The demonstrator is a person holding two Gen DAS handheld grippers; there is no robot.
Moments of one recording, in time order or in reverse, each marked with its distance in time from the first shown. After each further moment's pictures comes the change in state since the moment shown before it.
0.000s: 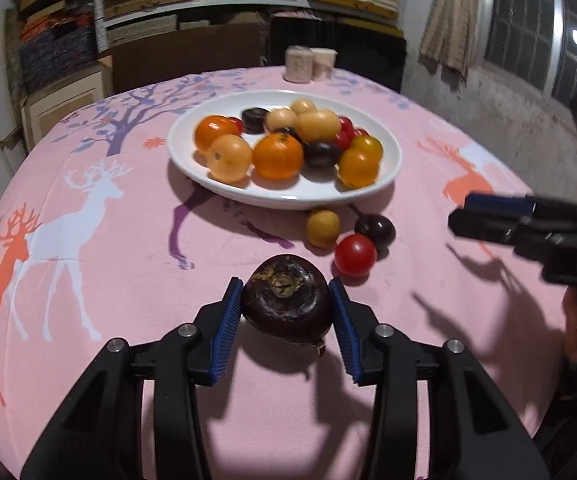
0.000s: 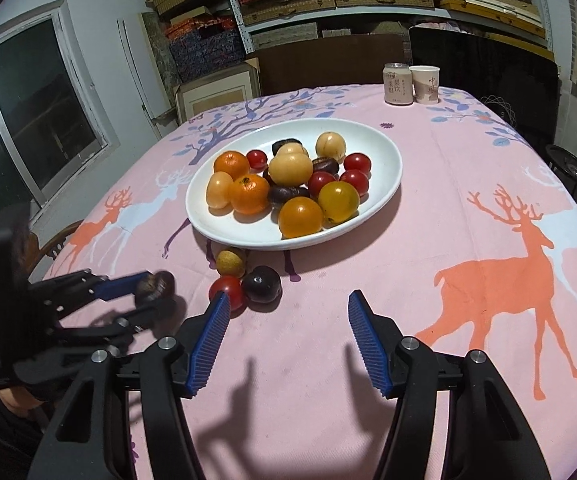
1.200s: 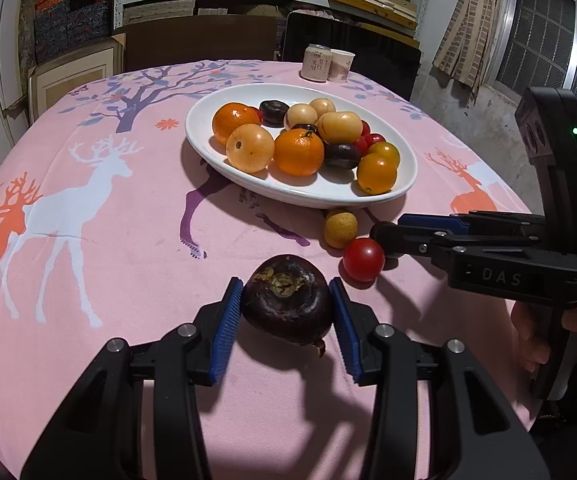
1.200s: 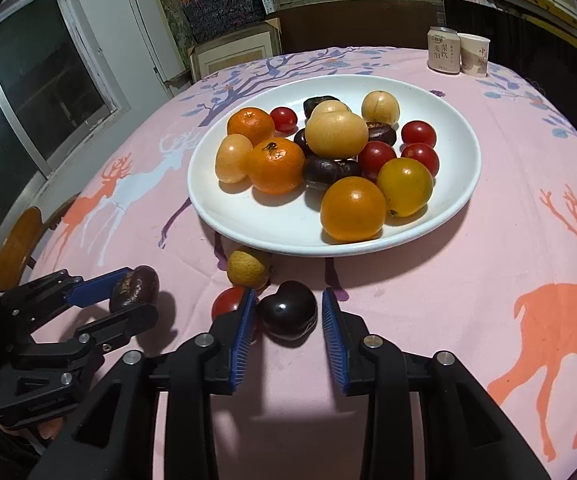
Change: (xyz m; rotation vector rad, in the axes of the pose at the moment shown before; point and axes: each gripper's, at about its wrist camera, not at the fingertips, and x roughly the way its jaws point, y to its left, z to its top) left arm 0.007 0.015 0.002 -0.079 0.027 -0.031; right arm 0.060 0.022 0.019 -0.045 0.126 0.047
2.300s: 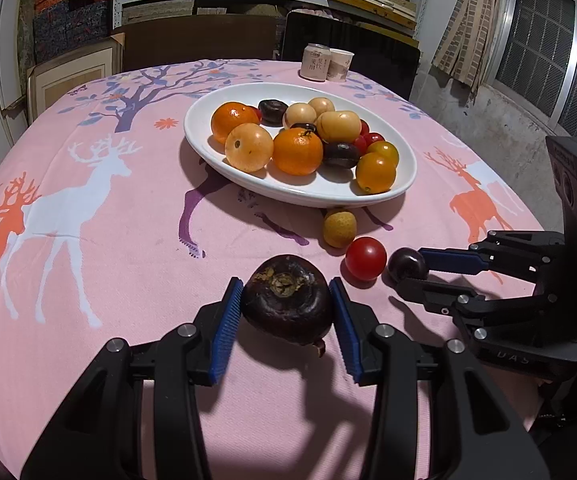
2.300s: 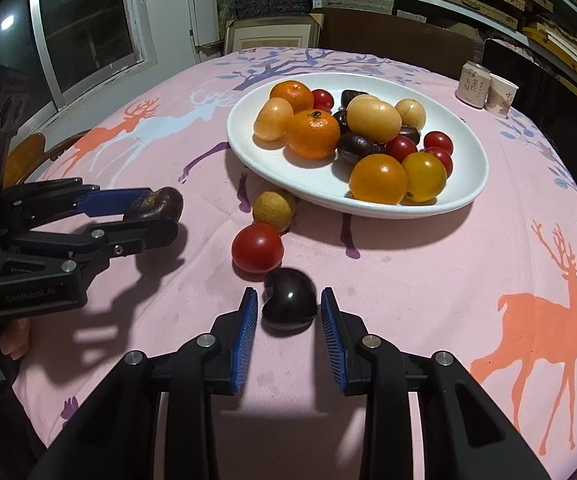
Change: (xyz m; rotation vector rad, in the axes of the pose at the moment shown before) left arm -0.001 0.000 0.000 0.003 0.001 -0.002; right arm -0.014 0.022 -0.032 -0.241 0.020 -0.060
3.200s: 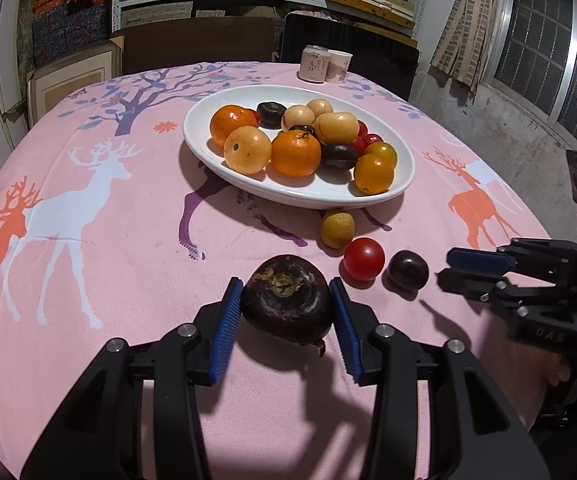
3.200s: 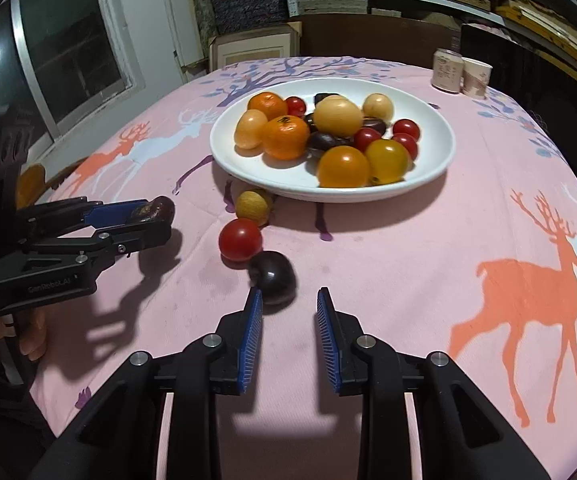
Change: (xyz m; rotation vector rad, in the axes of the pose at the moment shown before) left arm -0.001 -0.005 0.000 0.018 -0.008 0.011; right arm -0.029 -0.029 -0.021 0.147 -0.053 0.035
